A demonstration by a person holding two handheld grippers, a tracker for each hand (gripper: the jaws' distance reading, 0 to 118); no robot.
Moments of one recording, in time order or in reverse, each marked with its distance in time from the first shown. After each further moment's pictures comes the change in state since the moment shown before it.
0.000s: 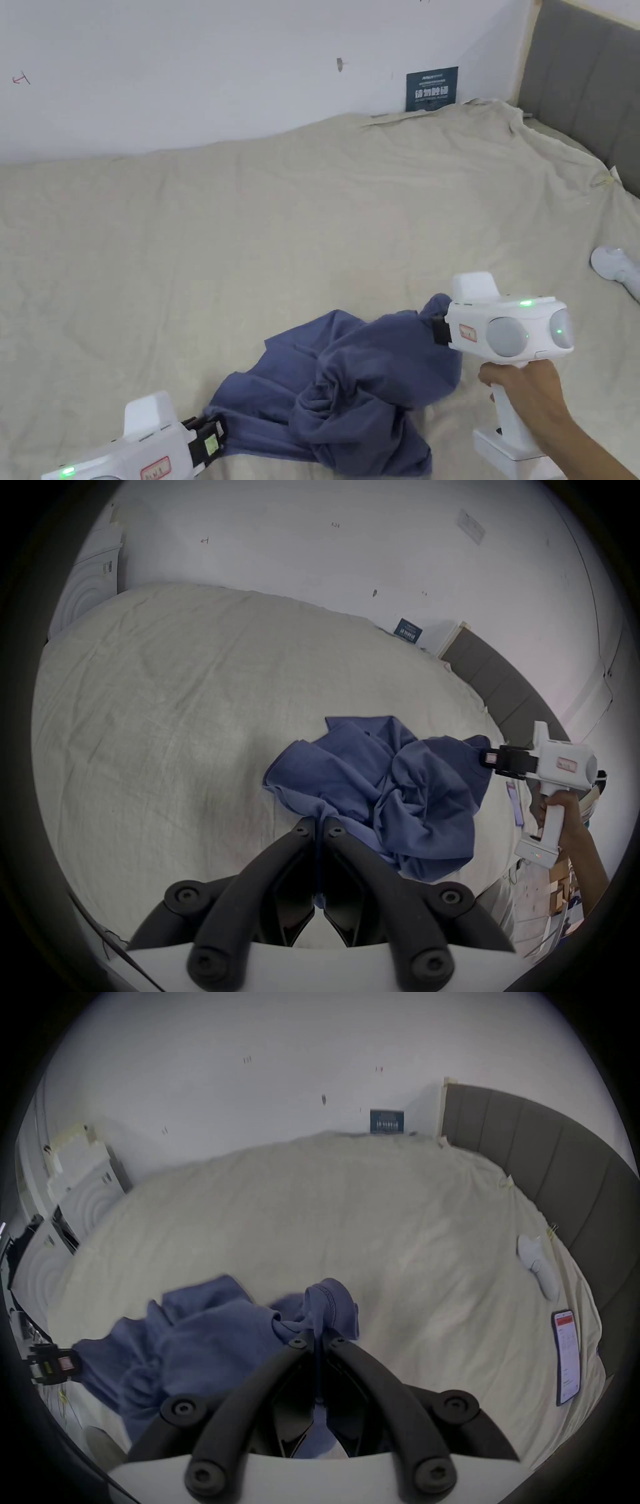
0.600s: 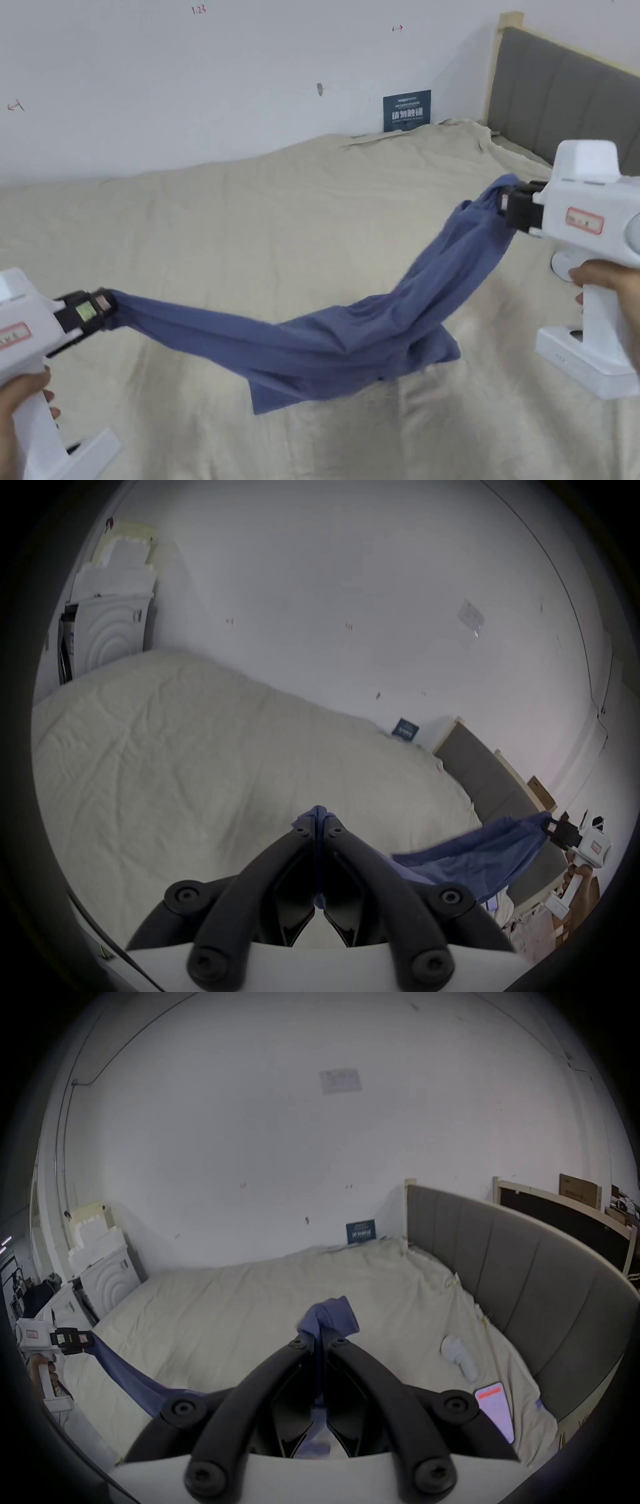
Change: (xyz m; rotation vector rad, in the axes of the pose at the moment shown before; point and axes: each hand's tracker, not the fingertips) left arm -0.006 0.140 0.112 0.357 0.012 0.071; right arm 0.091 0.088 0.158 0.394 -0.021 -0.071
